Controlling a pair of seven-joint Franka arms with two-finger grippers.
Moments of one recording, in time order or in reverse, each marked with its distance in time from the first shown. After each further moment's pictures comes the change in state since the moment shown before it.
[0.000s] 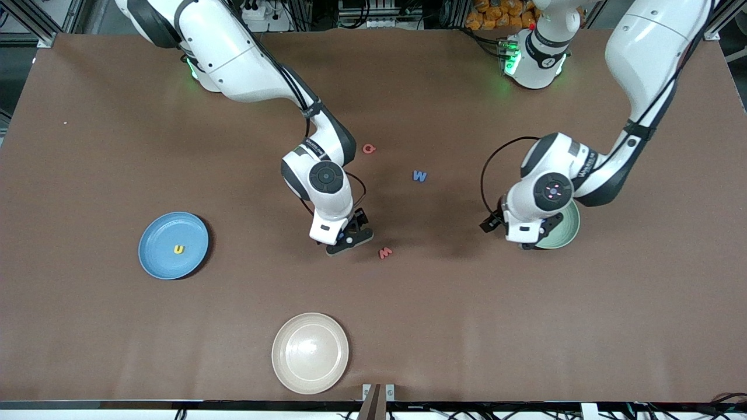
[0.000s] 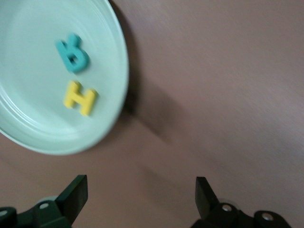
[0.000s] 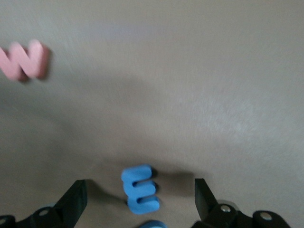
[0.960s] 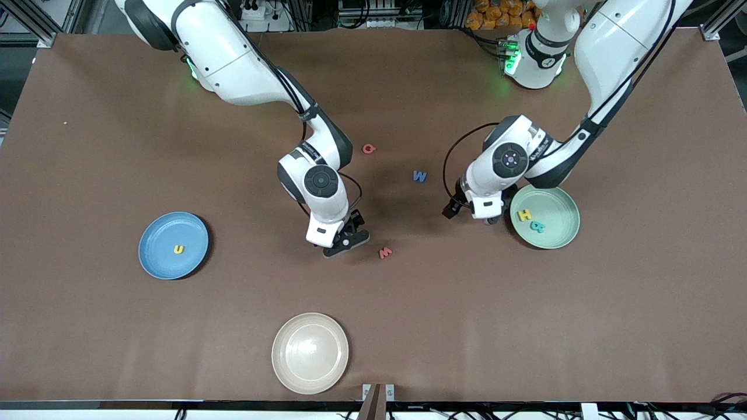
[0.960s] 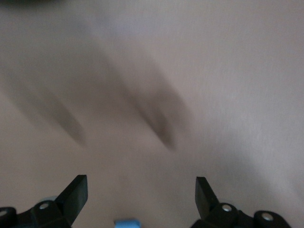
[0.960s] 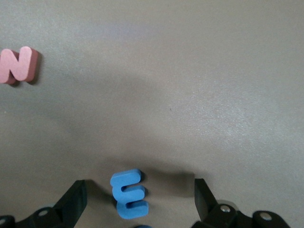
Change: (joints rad) left arm -0.013 0.003 -0.128 -0.180 -0.031 0.292 -0.402; right arm -0.030 0.000 0.016 0.011 0.003 0.007 -0.017
